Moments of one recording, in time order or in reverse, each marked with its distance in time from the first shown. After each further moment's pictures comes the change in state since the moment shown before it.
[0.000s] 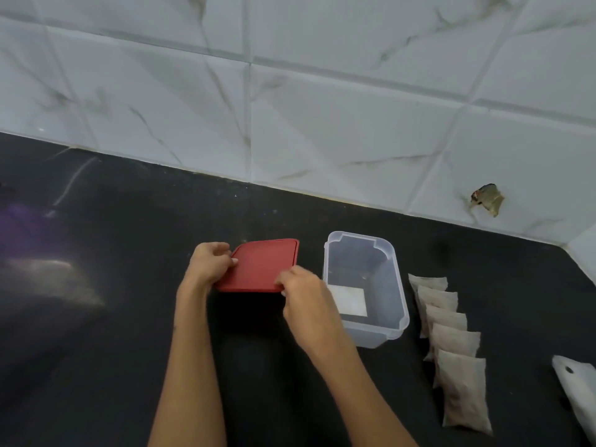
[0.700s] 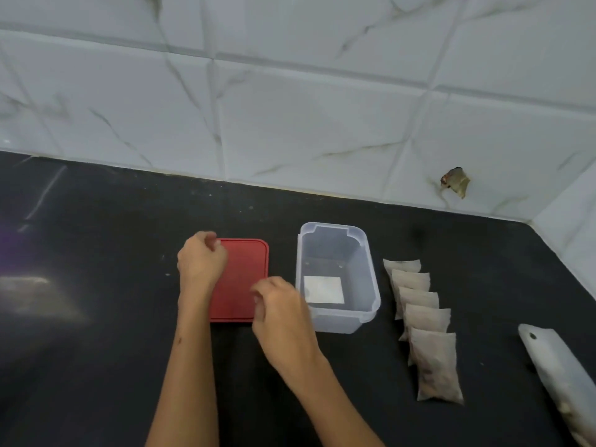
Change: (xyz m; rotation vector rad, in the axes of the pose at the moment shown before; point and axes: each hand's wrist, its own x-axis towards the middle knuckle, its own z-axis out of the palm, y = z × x) left_hand -0.054 0.029 0.032 0.240 0.290 0.215; right_hand -0.029 0.004 0.019 0.184 0.136 0.055
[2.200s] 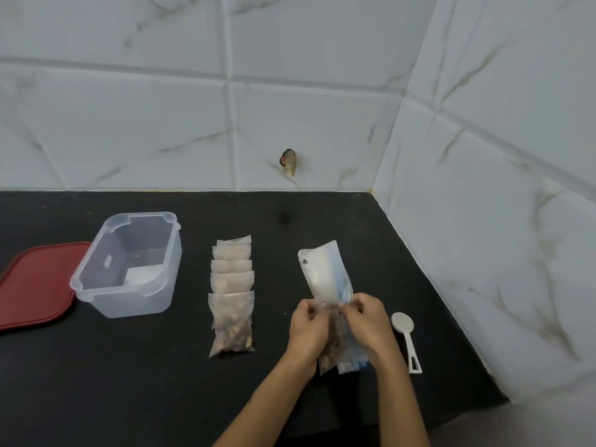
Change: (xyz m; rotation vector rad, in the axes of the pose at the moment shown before) left_hand -0.367 0.144 0.267 -0.542 -0.797 -0.269; right_hand -0.203 0.304 -0.230 0.489 0.234 0.867
